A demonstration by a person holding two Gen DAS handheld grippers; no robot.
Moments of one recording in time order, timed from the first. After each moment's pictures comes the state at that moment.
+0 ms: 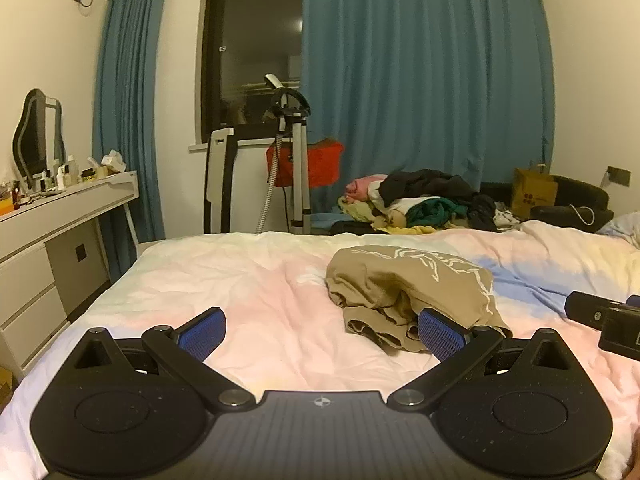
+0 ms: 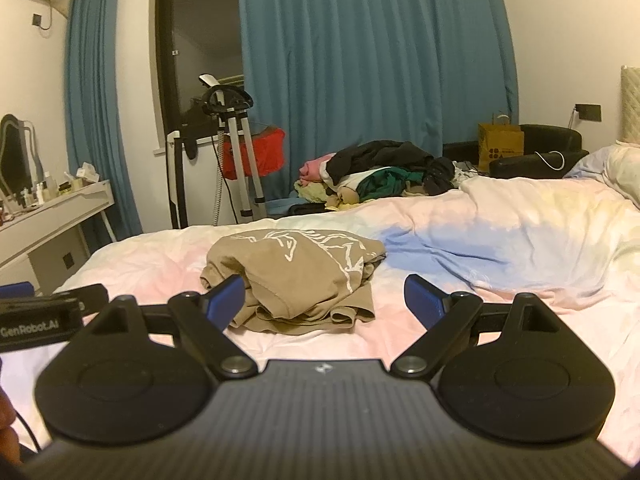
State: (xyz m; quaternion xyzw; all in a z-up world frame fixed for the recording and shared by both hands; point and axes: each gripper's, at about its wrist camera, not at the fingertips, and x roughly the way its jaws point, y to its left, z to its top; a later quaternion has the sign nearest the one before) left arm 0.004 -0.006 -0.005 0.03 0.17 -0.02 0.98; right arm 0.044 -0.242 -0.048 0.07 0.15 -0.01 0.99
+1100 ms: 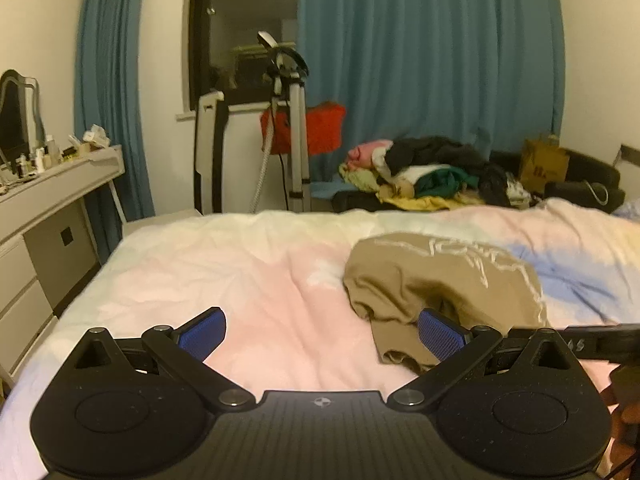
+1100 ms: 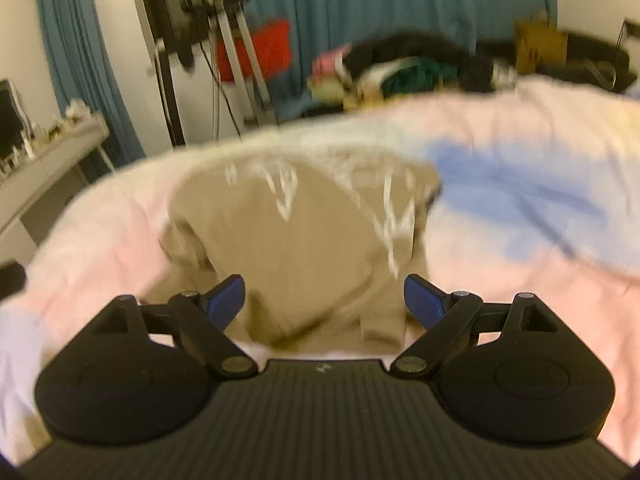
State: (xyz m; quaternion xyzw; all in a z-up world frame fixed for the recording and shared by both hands) left arm 0.134 0.022 -0.025 0.03 0.24 -0.03 0.97; right arm 0.230 -0.244 -0.108 0.10 0.32 0.03 0.94
